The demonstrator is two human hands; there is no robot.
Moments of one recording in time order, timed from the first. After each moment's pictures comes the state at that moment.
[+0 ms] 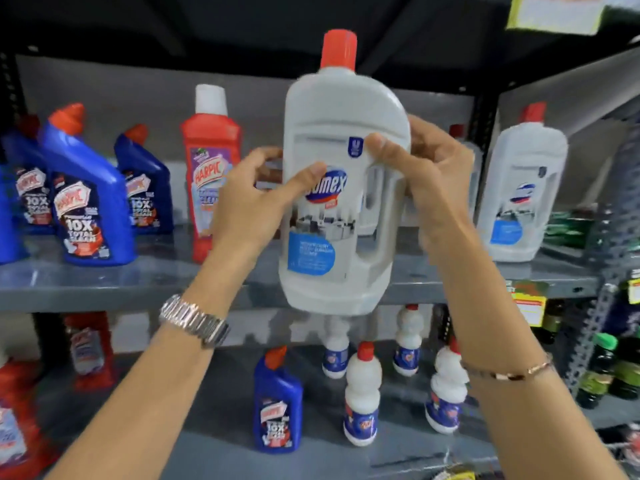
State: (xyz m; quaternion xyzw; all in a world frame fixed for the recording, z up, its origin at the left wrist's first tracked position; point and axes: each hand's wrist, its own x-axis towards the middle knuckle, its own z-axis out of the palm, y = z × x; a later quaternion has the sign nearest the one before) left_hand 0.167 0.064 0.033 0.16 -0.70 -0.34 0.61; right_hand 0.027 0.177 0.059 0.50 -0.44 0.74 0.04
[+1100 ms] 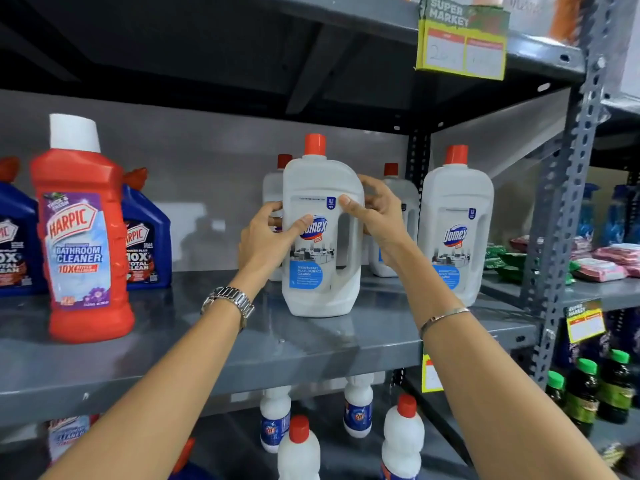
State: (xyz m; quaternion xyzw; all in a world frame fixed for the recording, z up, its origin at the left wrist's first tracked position) left_hand -0.021 0.002 0.039 0.22 -0.72 -0.38 0.53; right_hand -0.157 0.113 0.068 0.50 -0.53 0.68 0.03
